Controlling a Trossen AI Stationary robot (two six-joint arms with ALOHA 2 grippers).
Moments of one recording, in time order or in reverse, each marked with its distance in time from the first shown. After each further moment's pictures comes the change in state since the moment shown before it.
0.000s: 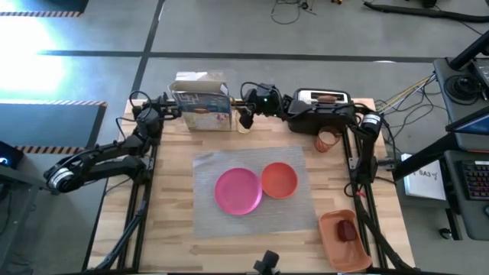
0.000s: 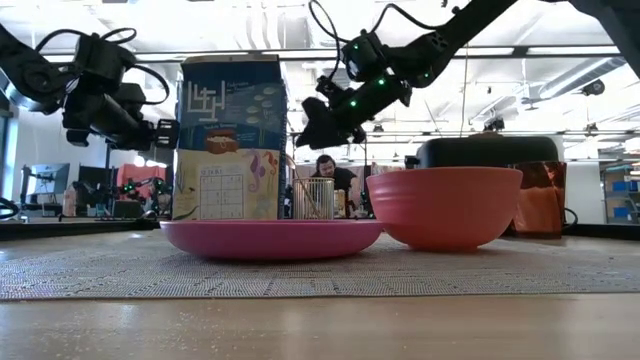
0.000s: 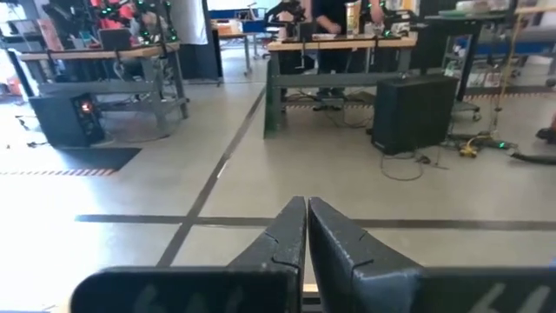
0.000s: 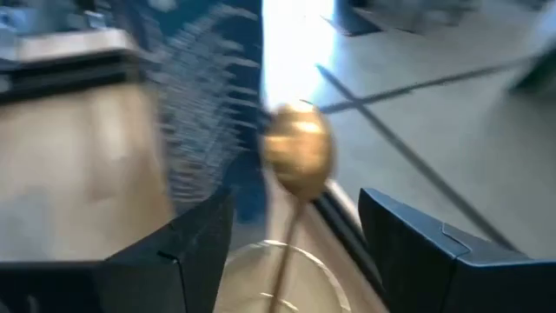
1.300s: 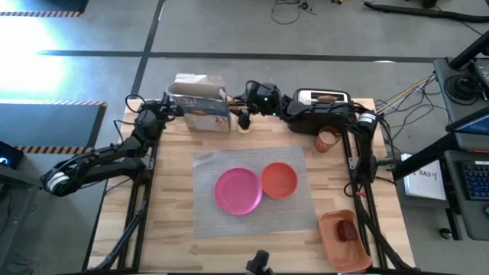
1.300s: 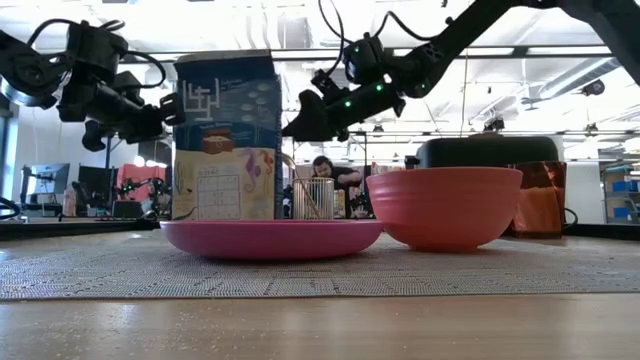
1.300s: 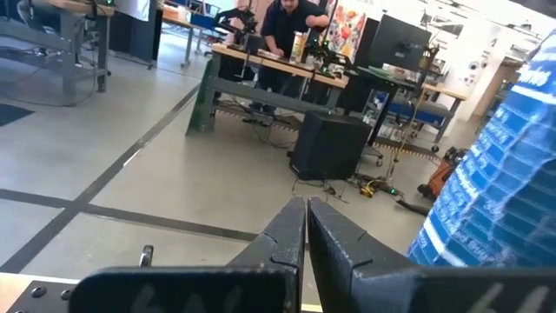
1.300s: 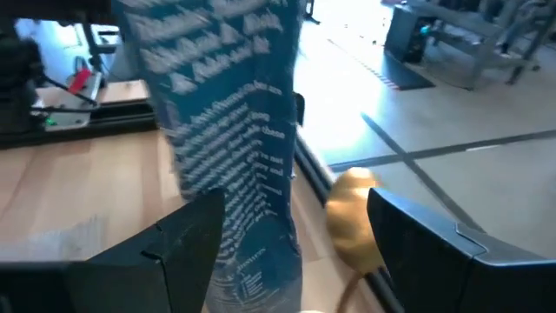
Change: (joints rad) left arm -0.056 -0.077 0.001 0.004 0.123 -0.261; right arm -0.011 0.047 0.000 0.183 -0.167 -0.038
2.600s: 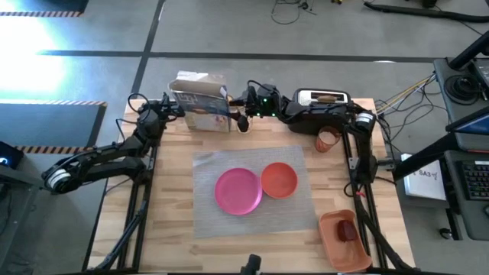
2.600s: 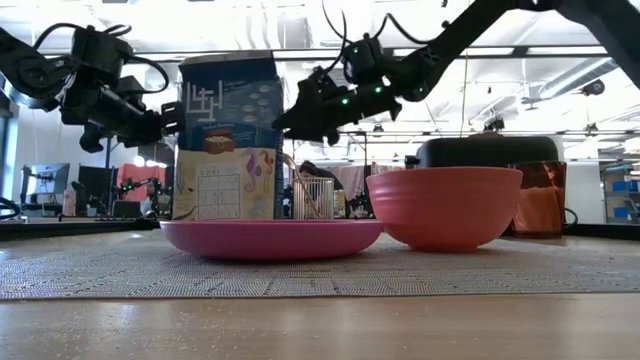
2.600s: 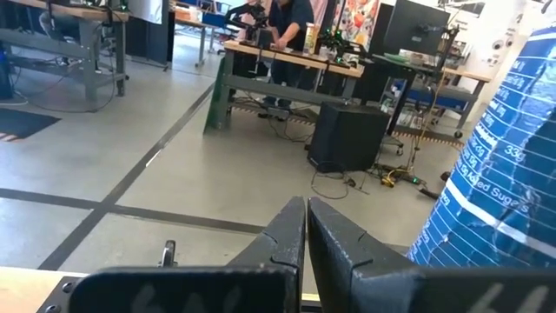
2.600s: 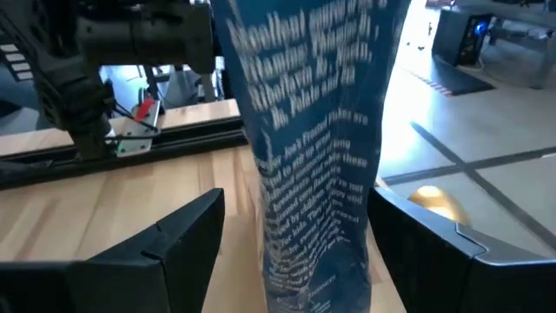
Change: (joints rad) left arm 0.000 0.042 0.000 0.004 -0.038 0.045; right arm 0.006 0.029 0.008 0.064 -0.128 0.104
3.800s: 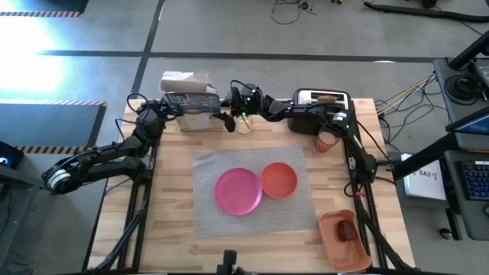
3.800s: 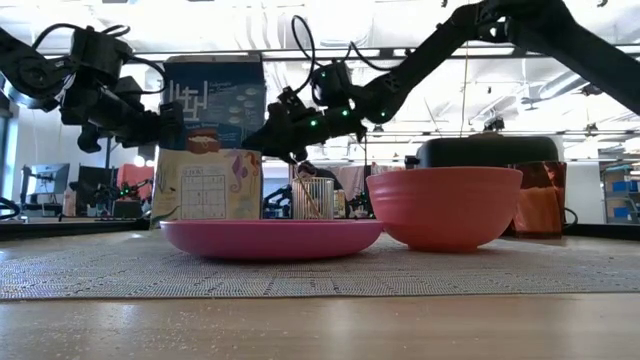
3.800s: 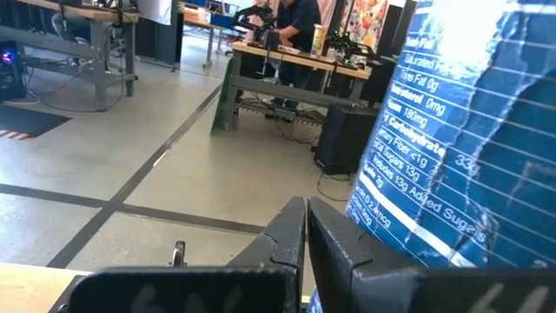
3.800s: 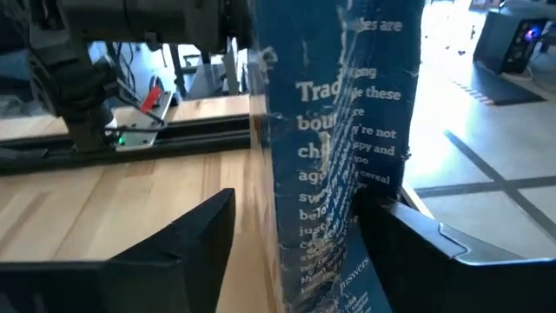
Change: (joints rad) left arm 0.001 0.000 0.000 0.000 -0.003 0.000; right arm 0.010 0.264 0.299 -0.024 -0.101 -0.038
